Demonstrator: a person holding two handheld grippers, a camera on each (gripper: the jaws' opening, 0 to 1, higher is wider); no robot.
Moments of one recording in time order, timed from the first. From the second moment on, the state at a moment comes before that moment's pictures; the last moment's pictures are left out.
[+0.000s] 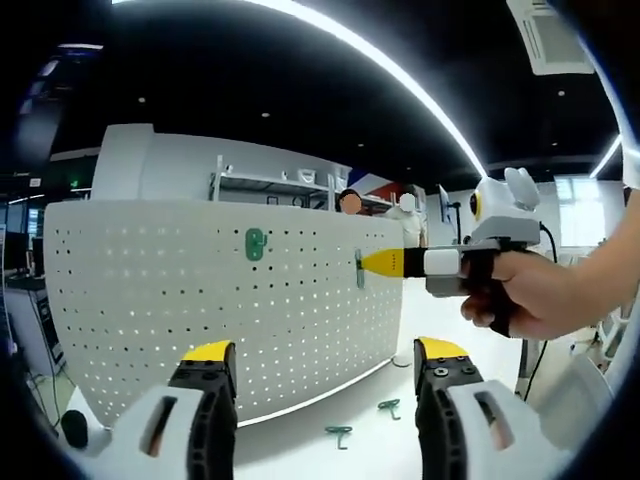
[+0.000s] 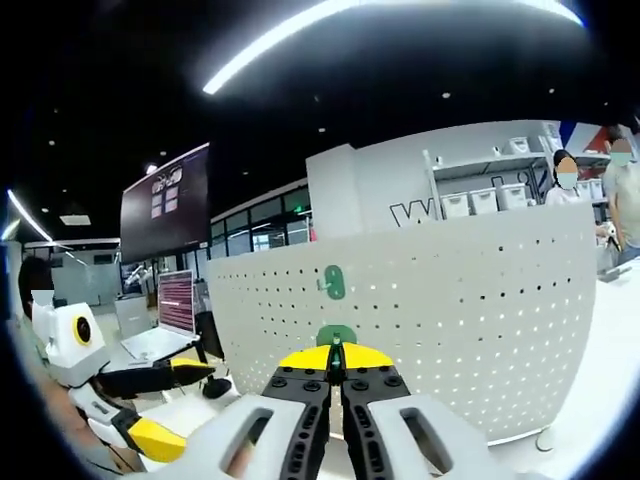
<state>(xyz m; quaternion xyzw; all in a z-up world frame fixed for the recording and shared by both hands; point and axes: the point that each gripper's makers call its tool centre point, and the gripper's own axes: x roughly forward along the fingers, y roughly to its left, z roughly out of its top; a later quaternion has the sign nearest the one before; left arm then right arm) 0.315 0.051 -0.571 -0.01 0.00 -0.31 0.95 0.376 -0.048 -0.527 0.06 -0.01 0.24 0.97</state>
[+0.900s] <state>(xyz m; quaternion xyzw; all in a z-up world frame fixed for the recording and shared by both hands) 0.318 0.087 -0.566 -0.02 -0.01 -0.27 0.96 0.435 -0.050 -0.501 0.05 -0.03 0.20 0.98</state>
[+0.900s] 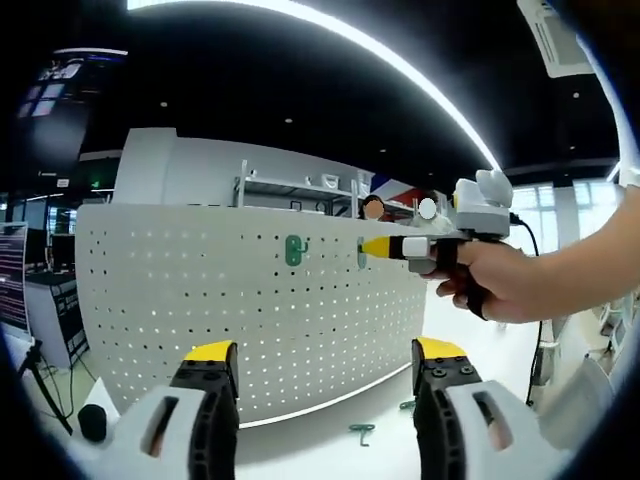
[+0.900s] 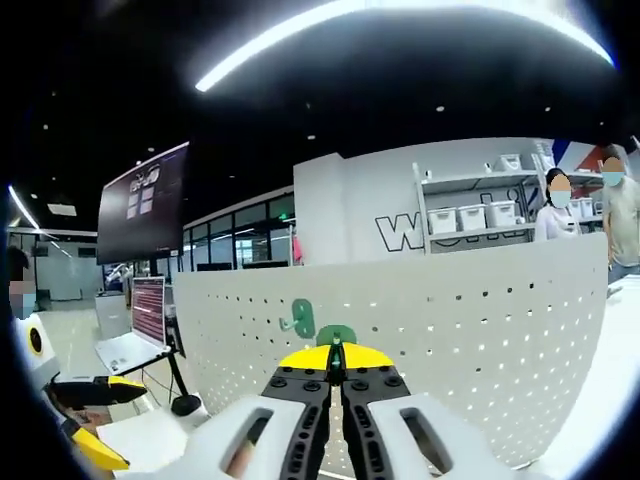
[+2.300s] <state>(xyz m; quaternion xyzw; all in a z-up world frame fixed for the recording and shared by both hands) 0.316 0.103 -0.560 -0.01 0.00 -0.25 0.97 0.493 -0.035 -0.490 0.03 -0.06 0.18 0.98</state>
